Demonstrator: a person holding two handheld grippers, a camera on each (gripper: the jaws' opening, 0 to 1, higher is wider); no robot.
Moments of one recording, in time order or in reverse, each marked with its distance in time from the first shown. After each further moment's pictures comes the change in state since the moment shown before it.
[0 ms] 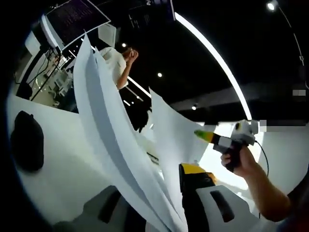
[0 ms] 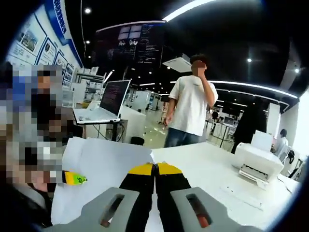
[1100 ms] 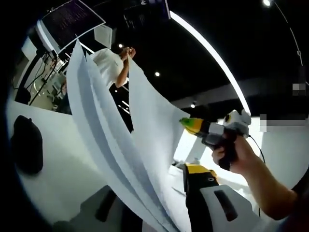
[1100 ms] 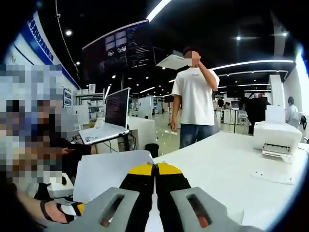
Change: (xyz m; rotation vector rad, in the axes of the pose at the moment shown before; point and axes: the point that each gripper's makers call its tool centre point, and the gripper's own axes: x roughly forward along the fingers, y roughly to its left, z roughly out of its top) left arm 0.001 -0.001 -0.001 0.038 0.010 -0.007; right arm 0.038 0.031 0.006 0.243 -0.043 0.077
